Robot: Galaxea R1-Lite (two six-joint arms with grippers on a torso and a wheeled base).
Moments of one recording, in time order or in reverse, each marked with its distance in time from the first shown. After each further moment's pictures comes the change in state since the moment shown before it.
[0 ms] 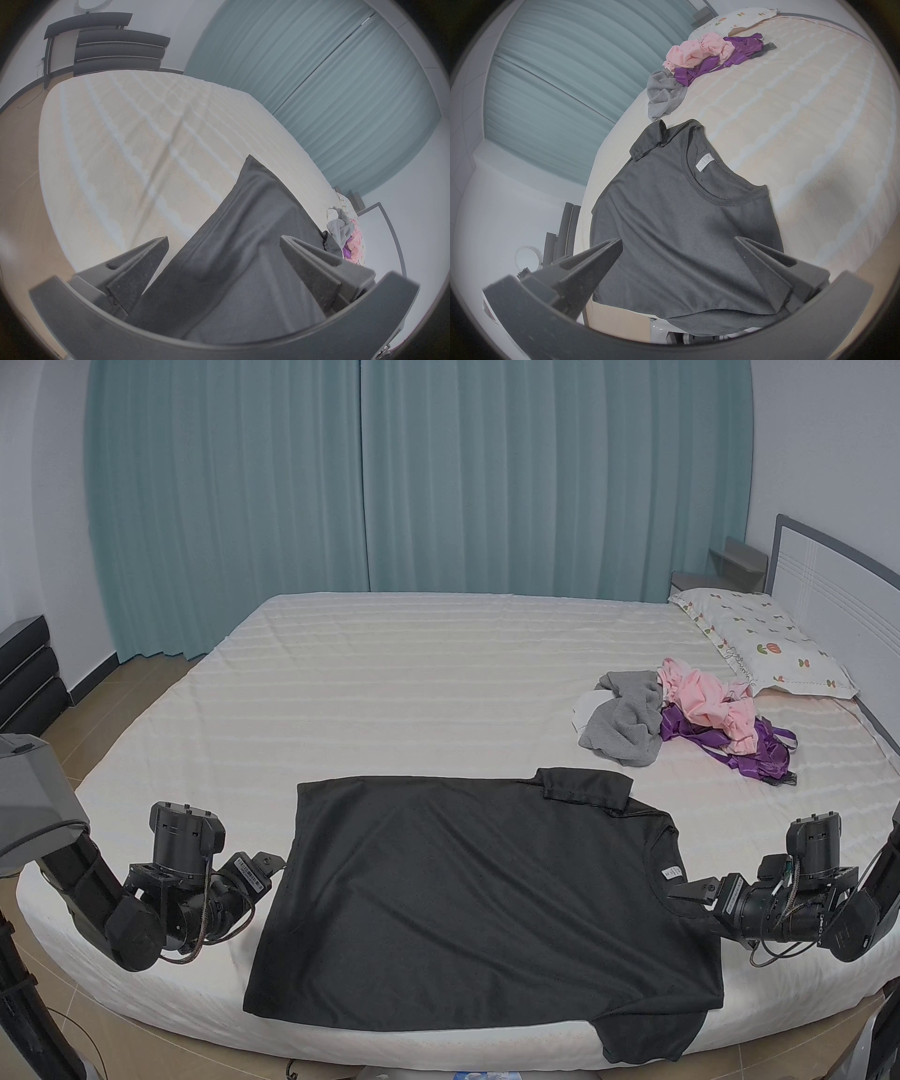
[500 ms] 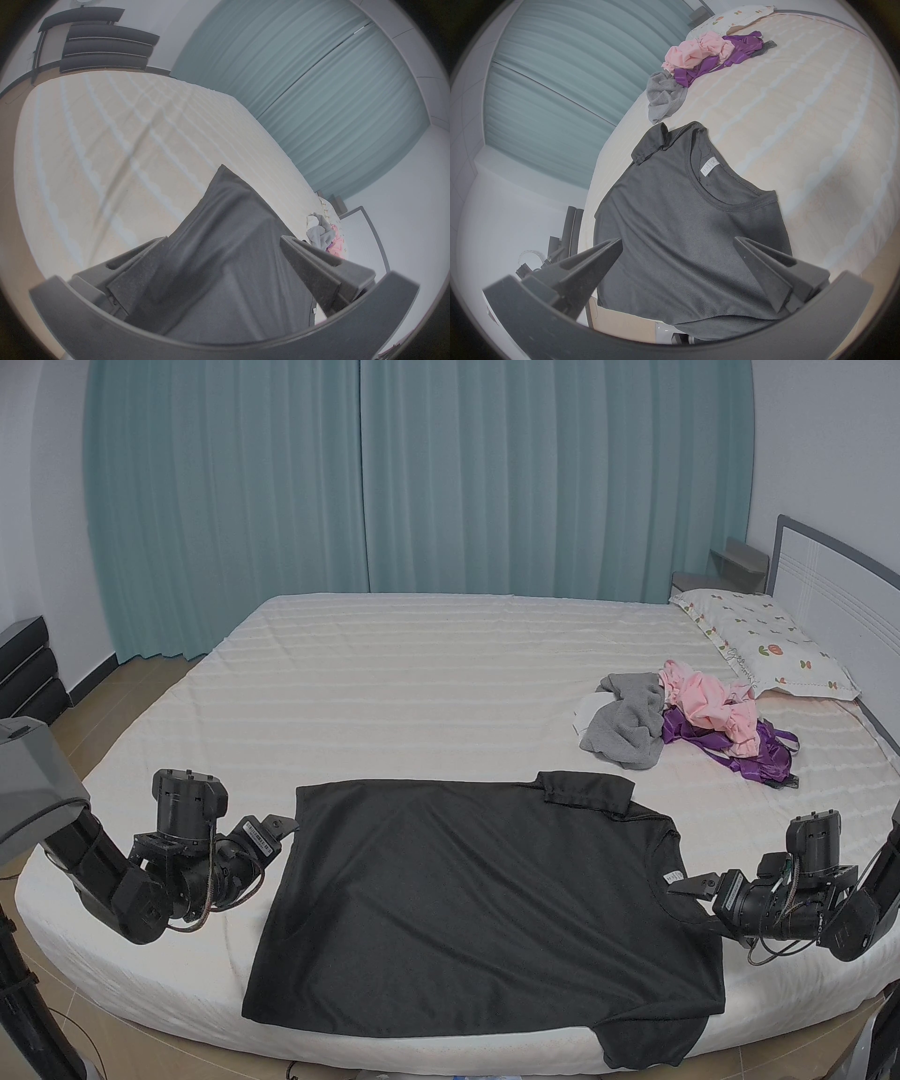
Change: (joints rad) left arm 0.011 0.008 -0.124 0.013 -0.065 0.005; right arm 0.004 0.001 -0.006 -0.011 0.002 0.039
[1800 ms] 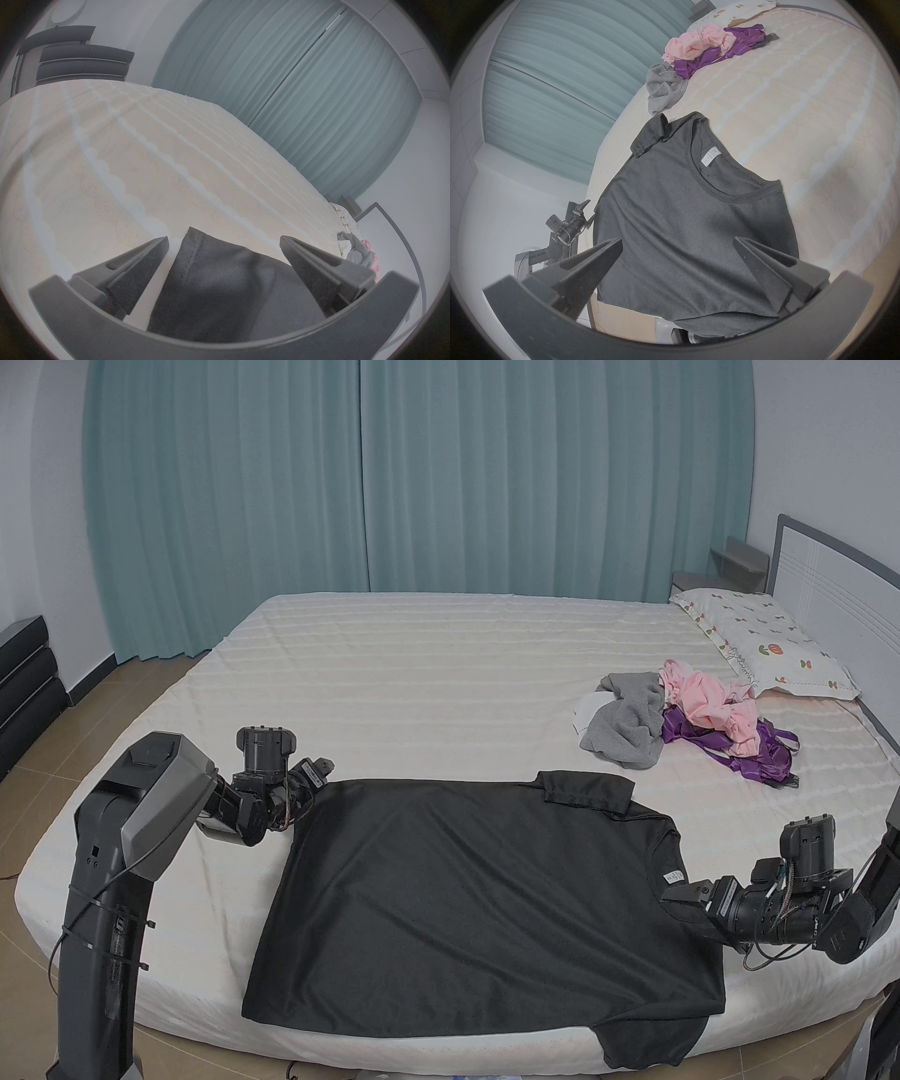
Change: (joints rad) left arm 0.103 0.682 -1.052 0.251 -0.019 0.200; right arm 0.016 0.021 0.003 -0.002 0.019 0.000
